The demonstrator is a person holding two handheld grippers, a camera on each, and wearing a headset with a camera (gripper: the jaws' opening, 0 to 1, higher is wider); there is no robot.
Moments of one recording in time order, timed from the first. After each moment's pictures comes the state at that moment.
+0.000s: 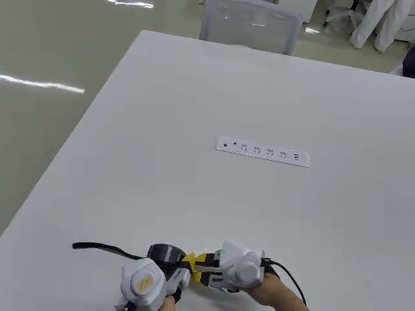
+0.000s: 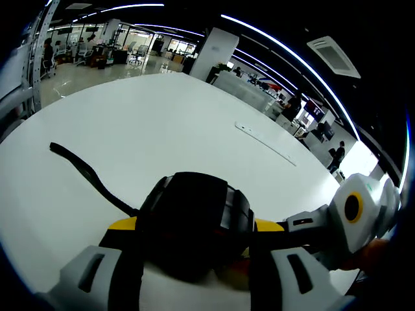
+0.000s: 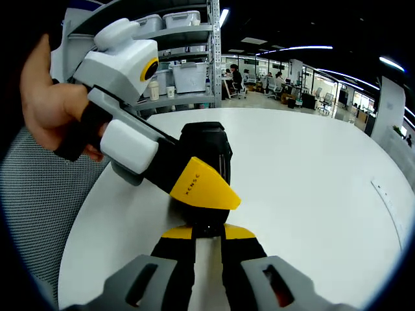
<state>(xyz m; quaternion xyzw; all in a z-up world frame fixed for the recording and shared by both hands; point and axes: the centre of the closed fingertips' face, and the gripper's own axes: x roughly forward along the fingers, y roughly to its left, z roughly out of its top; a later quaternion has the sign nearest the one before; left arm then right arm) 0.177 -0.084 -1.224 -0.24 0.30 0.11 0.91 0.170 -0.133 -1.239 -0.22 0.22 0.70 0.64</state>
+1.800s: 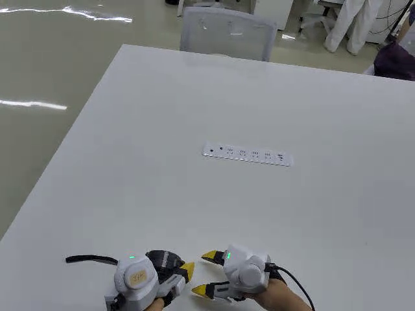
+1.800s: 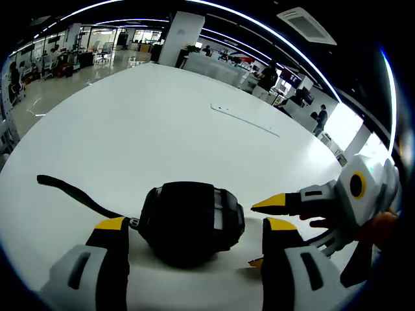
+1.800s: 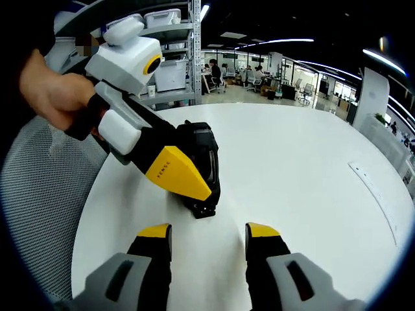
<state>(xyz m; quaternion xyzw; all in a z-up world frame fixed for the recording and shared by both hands) 0.172 -0.093 -1.216 -0.16 0.36 0.00 0.92 0.173 -0.167 -1.223 -0.22 0.25 0.64 0.69</state>
